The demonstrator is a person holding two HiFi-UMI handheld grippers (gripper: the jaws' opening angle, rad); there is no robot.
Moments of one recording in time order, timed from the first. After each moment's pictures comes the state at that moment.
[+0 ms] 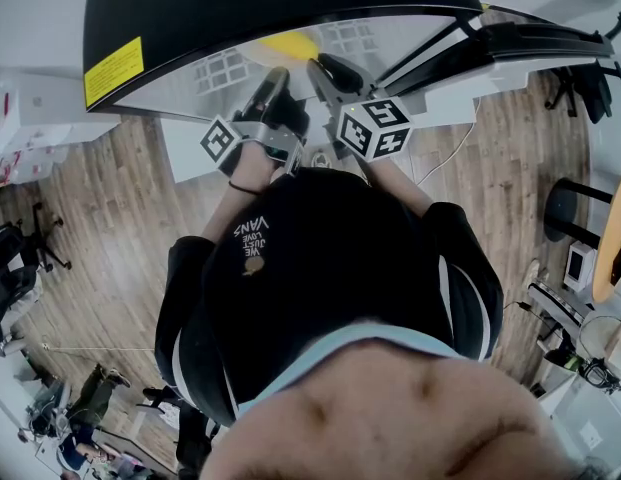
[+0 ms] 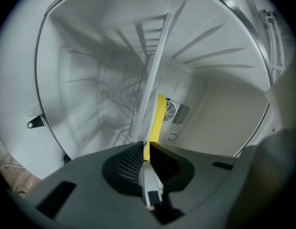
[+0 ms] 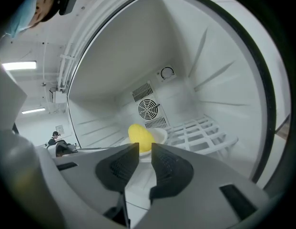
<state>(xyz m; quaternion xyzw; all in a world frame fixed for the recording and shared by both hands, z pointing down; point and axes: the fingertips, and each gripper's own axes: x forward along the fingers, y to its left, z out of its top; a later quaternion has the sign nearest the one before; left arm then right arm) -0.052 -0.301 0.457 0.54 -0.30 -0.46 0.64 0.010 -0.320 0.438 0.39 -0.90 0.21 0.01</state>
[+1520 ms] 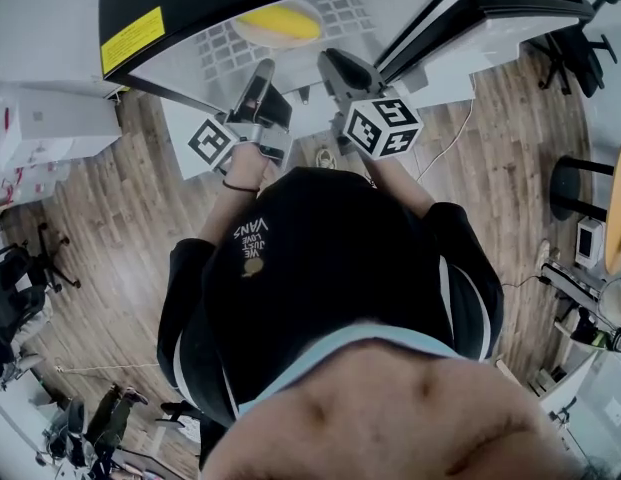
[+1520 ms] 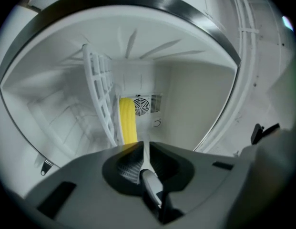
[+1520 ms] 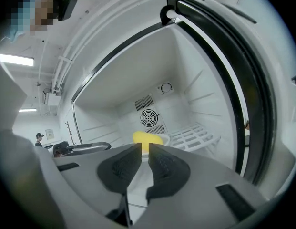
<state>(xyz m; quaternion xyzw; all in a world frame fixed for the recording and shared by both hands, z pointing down) -0.082 -0.271 0.413 0.70 -0.31 -0.38 0.51 0.018 -0.282 0.414 0.45 -0.87 0.19 -0.03</state>
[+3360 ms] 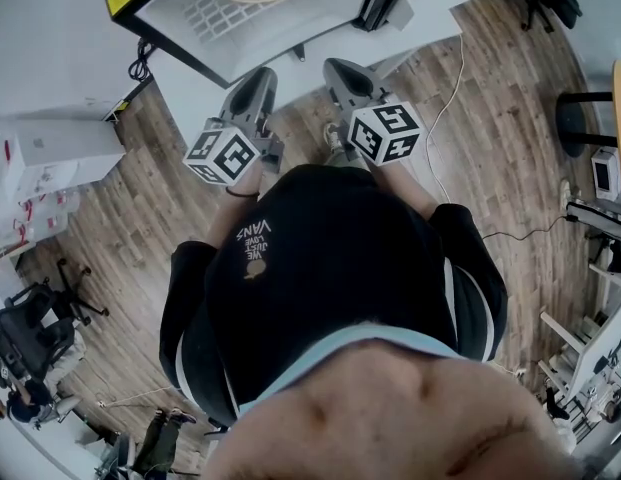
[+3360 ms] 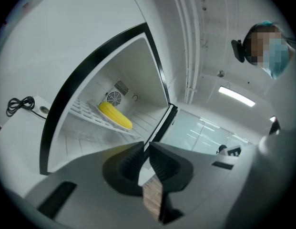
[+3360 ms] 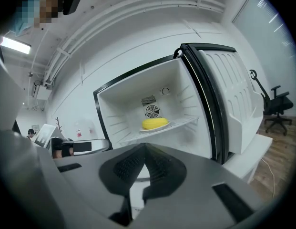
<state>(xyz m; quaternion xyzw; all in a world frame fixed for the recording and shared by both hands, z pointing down) -0.098 -0.146 0.426 0.89 -0.36 -0.09 0.27 0.009 -0.138 0.430 0.52 -0.83 0.18 -0.02</state>
